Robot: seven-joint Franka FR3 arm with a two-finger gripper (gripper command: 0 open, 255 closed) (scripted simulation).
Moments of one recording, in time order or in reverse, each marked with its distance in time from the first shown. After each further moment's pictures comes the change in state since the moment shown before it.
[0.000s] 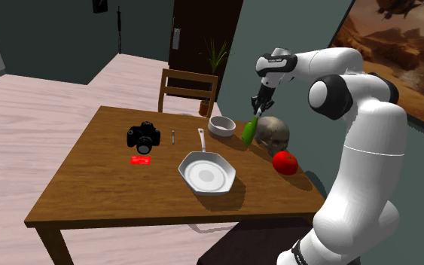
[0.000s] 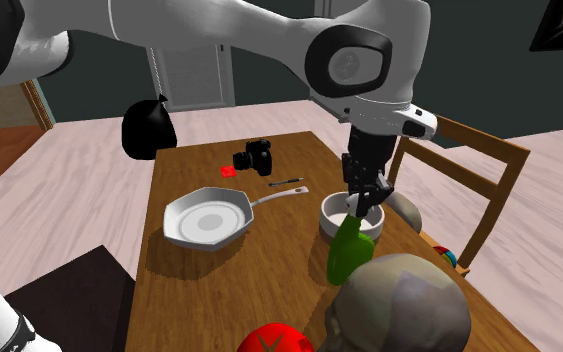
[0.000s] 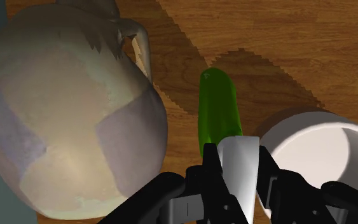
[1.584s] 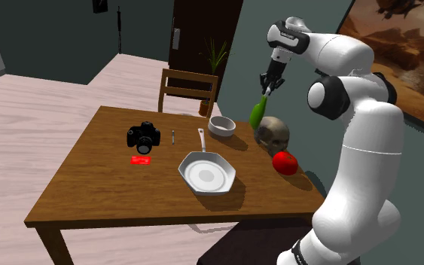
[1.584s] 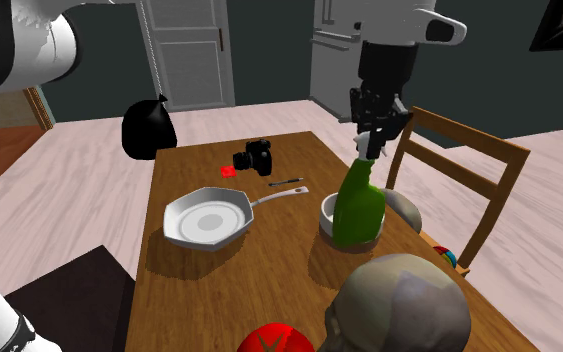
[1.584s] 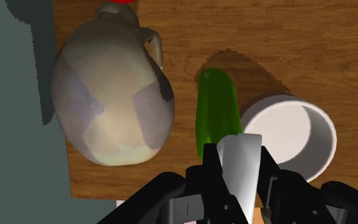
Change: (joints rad) arm -0.034 0.025 -0.006 0.363 0.003 -0.336 0.010
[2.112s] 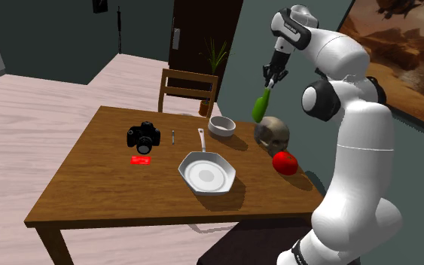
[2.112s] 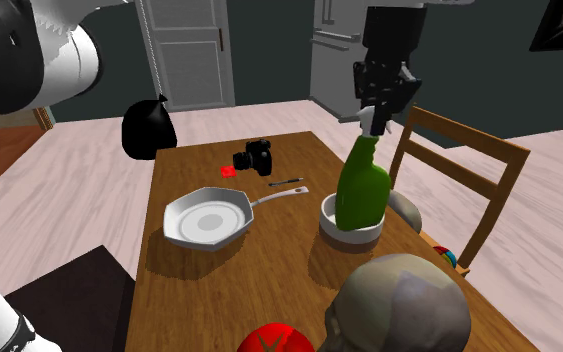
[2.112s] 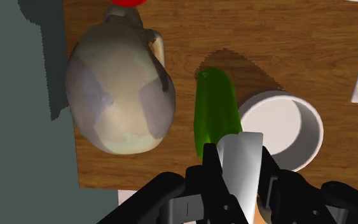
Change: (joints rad) arm -0.039 0.083 0.005 0.248 0.023 -0.164 0.005
